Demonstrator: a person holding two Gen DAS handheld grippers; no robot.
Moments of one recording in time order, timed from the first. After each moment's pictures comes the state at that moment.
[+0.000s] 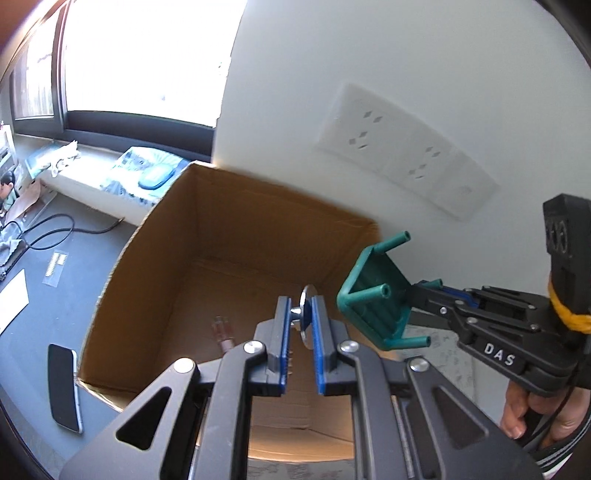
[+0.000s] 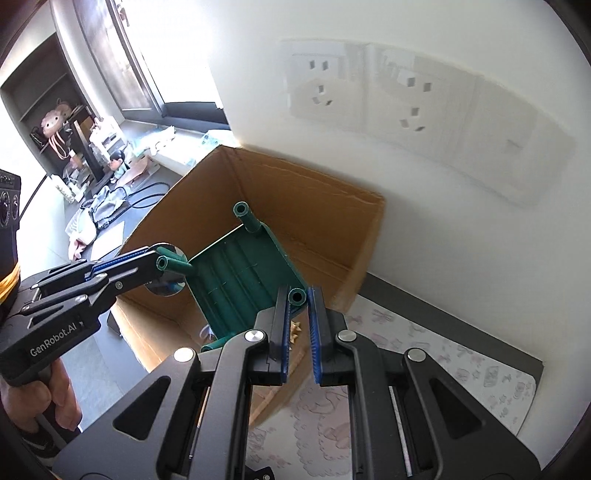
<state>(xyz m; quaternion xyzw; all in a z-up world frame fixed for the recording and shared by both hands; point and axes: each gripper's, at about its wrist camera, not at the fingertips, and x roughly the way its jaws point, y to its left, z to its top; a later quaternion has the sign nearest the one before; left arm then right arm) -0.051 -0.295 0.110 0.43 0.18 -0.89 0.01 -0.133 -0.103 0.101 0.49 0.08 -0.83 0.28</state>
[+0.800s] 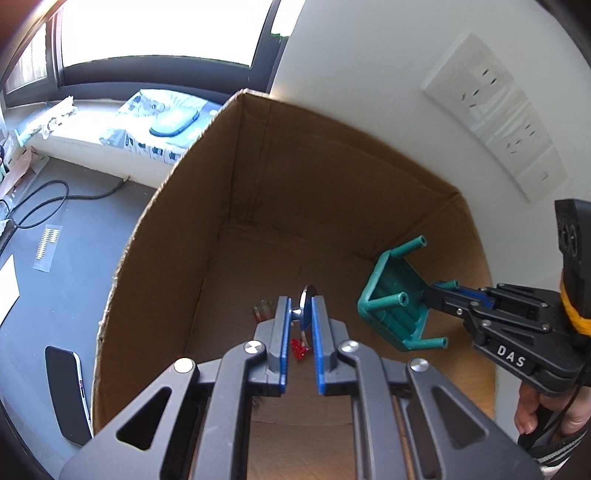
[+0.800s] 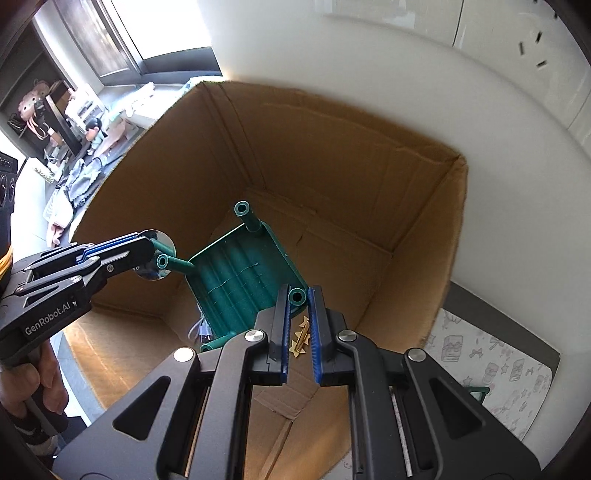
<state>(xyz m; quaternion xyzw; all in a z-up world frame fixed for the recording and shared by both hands) -0.091 -0.355 0.025 0.51 0.19 -0.84 0.00 -0.165 -0.160 0.020 0.56 0.10 -0.79 0.25</state>
